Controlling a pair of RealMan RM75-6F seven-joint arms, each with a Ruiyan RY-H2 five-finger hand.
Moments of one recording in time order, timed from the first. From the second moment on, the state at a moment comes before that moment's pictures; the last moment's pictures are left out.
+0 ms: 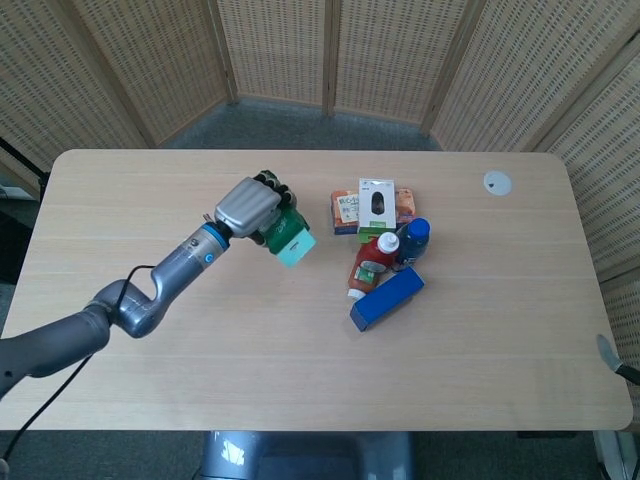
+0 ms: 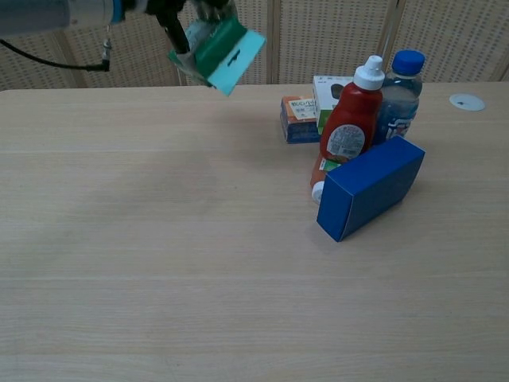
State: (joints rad) left arm -1.11 -1.45 -0.22 -1.16 1.32 0.72 -0.08; right arm 0.00 -1.06 0.13 -1.48 -1.44 1.55 0.11
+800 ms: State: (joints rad) left arm -0.92 -1.00 -0.38 -1.76 1.06 0.96 0.11; right arm -0.01 -1.10 0.11 -1.40 -1.49 1.60 0.20
